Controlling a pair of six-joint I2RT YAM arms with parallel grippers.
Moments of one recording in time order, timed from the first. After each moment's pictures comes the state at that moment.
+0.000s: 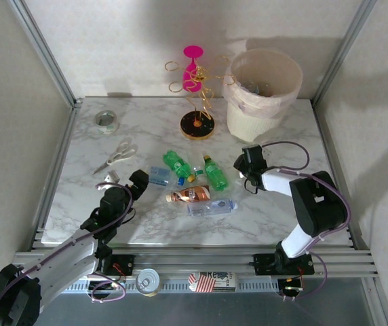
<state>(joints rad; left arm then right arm) -0.47 0.76 0.15 0.25 -0.25 -1.15 0.38 1.62 0.72 0.02 0.21 0.83</state>
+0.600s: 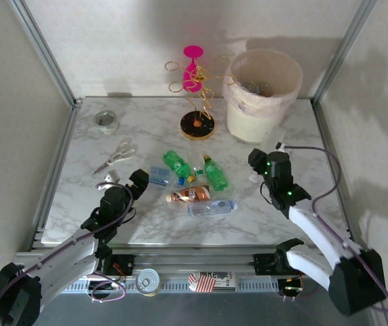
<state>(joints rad) -0.47 0.77 0.15 0.27 -0.25 -1.16 0.37 0.94 0.57 -0.06 0.26 0.69</state>
